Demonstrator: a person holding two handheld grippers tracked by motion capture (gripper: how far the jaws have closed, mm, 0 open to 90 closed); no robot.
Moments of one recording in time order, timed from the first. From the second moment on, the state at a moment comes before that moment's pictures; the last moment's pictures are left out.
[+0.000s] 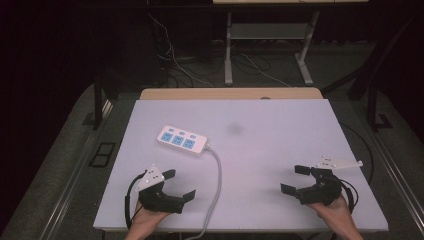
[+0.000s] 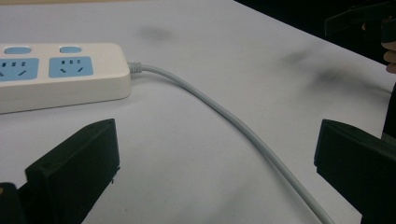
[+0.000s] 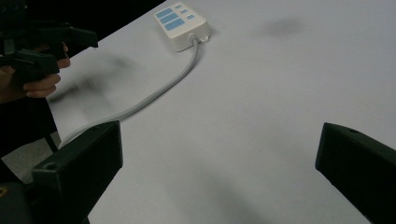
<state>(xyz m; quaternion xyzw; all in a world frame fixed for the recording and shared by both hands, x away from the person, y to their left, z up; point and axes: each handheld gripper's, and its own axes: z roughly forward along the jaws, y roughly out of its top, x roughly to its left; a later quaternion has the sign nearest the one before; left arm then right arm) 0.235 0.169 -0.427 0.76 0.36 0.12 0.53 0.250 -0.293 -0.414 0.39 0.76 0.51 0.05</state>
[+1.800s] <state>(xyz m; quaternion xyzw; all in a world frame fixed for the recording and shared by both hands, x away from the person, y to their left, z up) 0.260 0.147 -0.393 0.83 0.31 0.08 0.45 0.246 -0.296 -0.414 0.39 0.77 0.50 0.05</state>
